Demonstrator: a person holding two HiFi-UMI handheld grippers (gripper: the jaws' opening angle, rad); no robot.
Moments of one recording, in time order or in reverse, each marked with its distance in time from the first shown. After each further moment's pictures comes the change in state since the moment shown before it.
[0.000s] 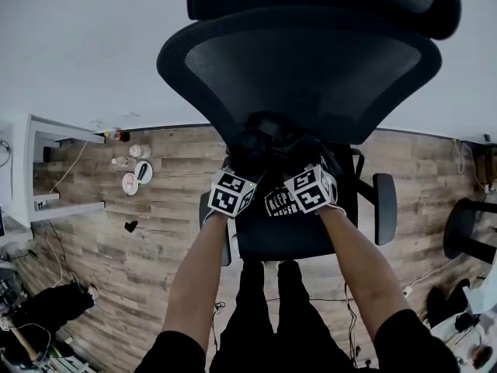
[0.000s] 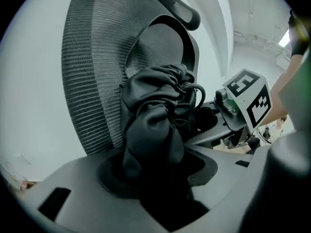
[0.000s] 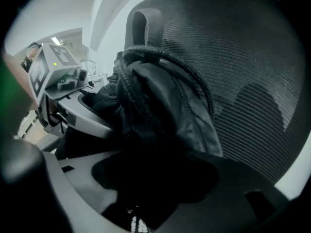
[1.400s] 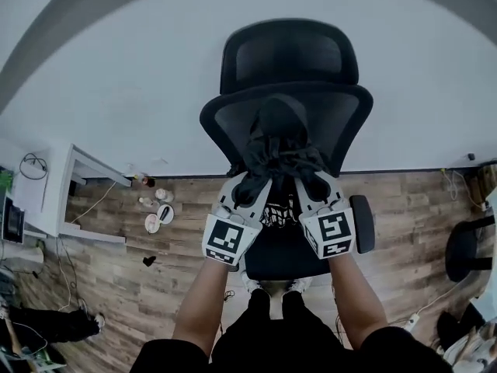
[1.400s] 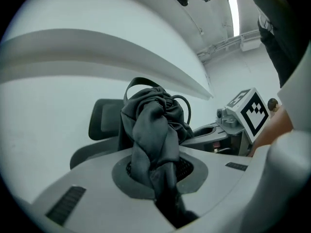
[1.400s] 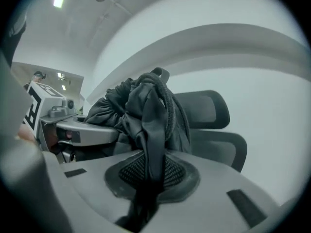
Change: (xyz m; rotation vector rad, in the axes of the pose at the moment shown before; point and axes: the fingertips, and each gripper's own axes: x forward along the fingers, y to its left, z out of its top) left arm -0.249 -0.157 0.247 0.343 -0.536 0.126; right arm -0.322 0.004 0.190 0.090 -0.643 -0.189
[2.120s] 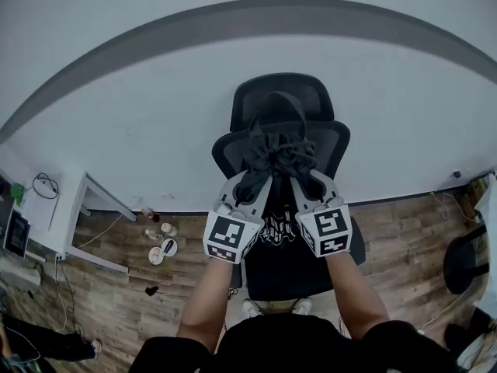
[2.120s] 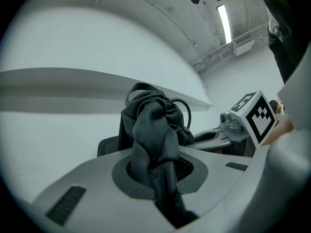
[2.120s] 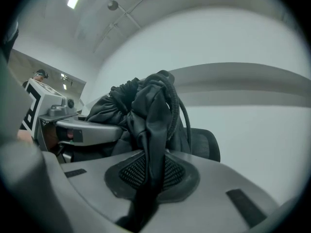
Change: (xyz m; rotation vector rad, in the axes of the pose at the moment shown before) left arm -0.040 -0.006 0.129 0.068 -0.156 0.025; right arm -0.050 0.011 0.125 -0.075 -0.128 -0.057
